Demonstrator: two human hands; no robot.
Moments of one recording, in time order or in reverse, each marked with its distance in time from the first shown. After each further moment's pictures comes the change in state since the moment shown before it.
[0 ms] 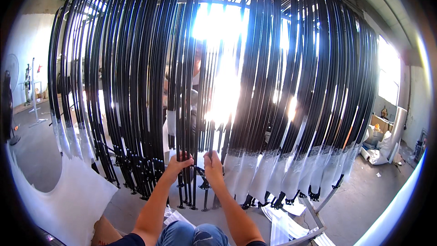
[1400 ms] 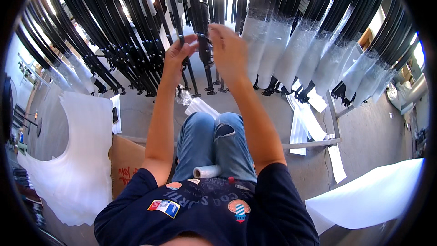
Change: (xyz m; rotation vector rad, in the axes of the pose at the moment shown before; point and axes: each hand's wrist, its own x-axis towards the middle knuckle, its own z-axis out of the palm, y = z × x) left_hand -0.041 -0.016 -0.004 -0.012 0.061 0.052; right_hand -0.030 -0.036 0.002 -0.271 0.048 -0.088
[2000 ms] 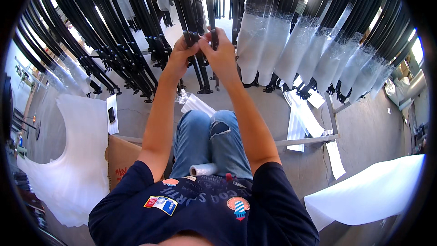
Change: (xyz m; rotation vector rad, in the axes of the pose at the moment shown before) left_hand 0.022 -0.025 0.007 -0.085 -0.234 -0.042; right_hand -0.011 0.038 0.015 0.248 -0.044 0.169
